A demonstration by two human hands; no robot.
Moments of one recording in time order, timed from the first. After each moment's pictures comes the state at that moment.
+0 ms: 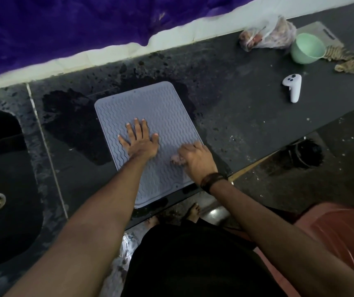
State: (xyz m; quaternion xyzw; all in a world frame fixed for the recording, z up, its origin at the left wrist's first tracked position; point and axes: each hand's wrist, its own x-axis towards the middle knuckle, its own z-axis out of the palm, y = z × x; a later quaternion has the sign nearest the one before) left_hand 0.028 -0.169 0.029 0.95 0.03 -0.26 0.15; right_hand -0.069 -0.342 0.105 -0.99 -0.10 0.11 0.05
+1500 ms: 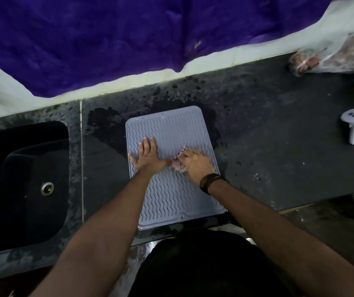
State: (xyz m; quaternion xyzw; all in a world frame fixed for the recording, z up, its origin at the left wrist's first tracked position) left_hand 0.055 -0.156 0.056 0.93 0.15 -0.31 0.15; right_hand 0.036 -0.343 0.075 -0.95 -0.23 0.17 0.10
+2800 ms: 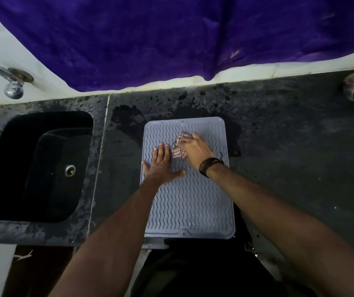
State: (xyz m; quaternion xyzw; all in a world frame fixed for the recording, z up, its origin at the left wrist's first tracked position) left_hand 0.057 -0.152 0.049 0.92 0.16 -0.33 0.17; right_hand 0.140 -0.298 0.096 -0.91 -0.38 0.15 0.05
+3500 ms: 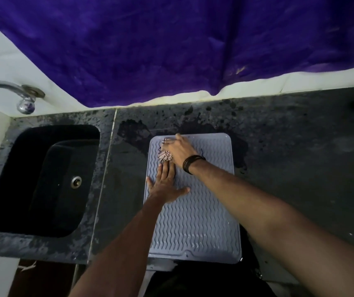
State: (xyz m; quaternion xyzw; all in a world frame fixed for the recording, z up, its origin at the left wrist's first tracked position) left_hand 0.056 -0.153 0.052 0.91 0.17 -0.34 0.16; right_hand 0.182 -0.232 0.094 -0.90 -0.43 0.11 0.06
